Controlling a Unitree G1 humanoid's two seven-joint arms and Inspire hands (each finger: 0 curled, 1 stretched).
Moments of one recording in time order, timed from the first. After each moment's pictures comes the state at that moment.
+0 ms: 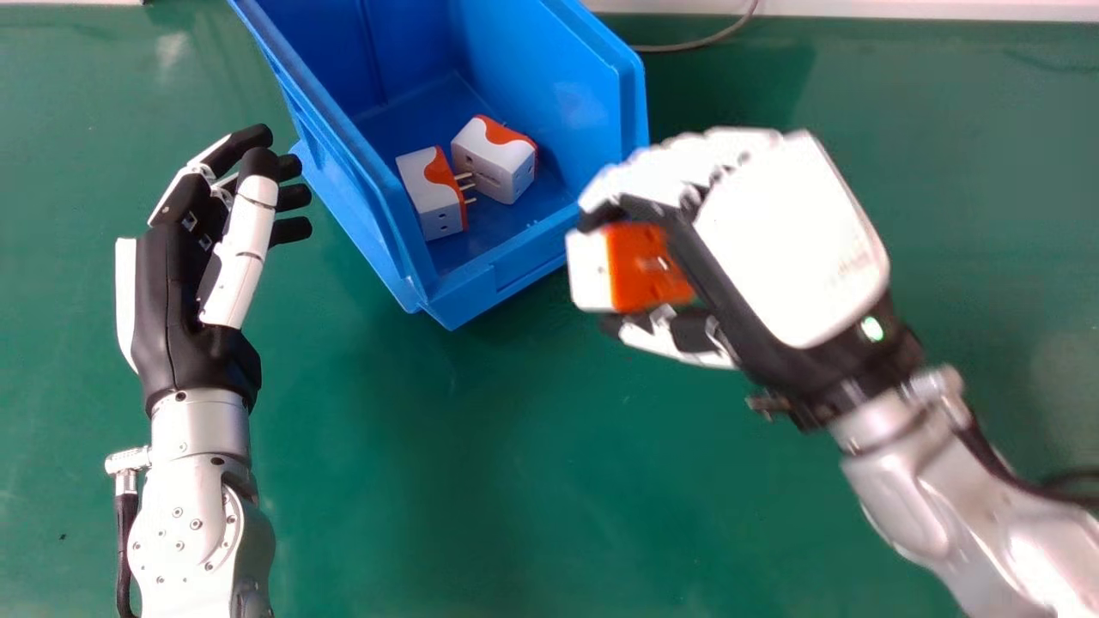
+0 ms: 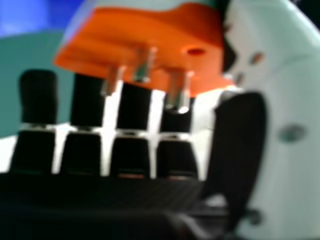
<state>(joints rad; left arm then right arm) -0.13 0.09 0.26 0.23 -0.15 -0.25 0.02 -0.31 -0.44 0.35 0.07 -1.03 -0.41 -0.54</state>
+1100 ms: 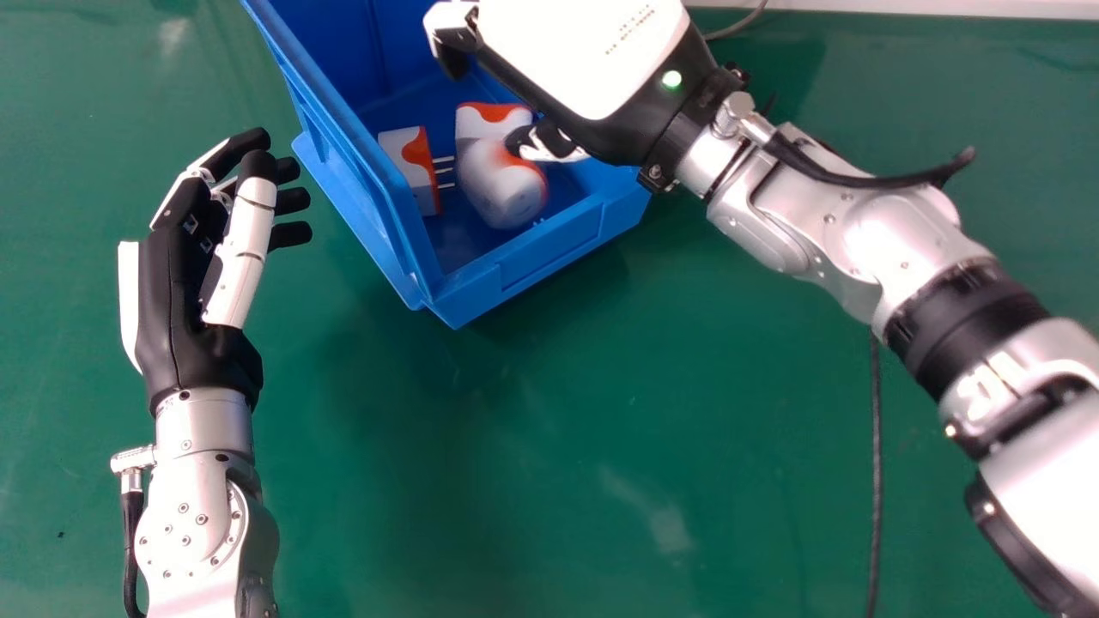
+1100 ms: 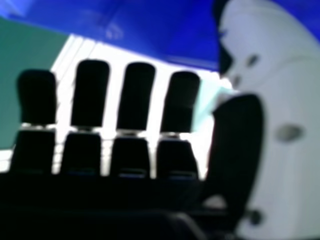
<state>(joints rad) -0.15 0.10 0.26 0.30 -0.15 -0.29 0.03 -1.13 -0.27 0.67 1.01 -1.19 -0.40 -0.65</state>
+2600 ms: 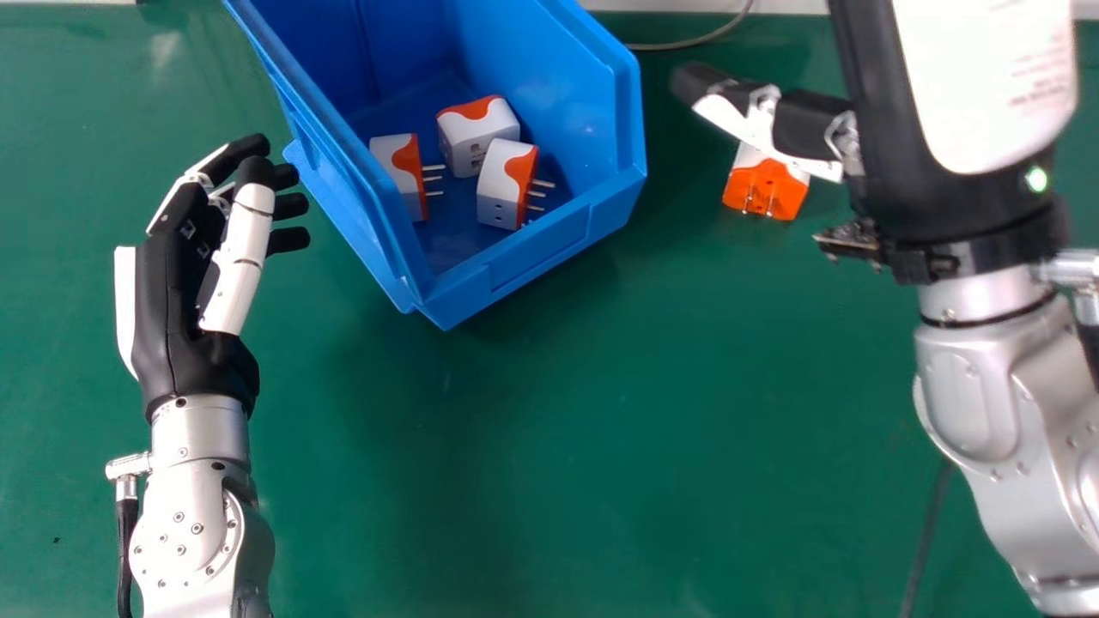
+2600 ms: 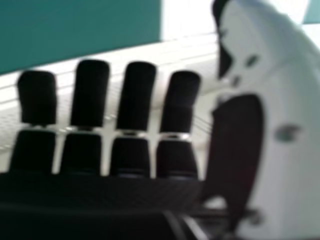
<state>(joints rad) -0.13 0.10 0.26 0.28 -0.15 -0.29 0.02 -0.28 -0.41 0.15 -0.19 -0.88 -0.19 -0.44</state>
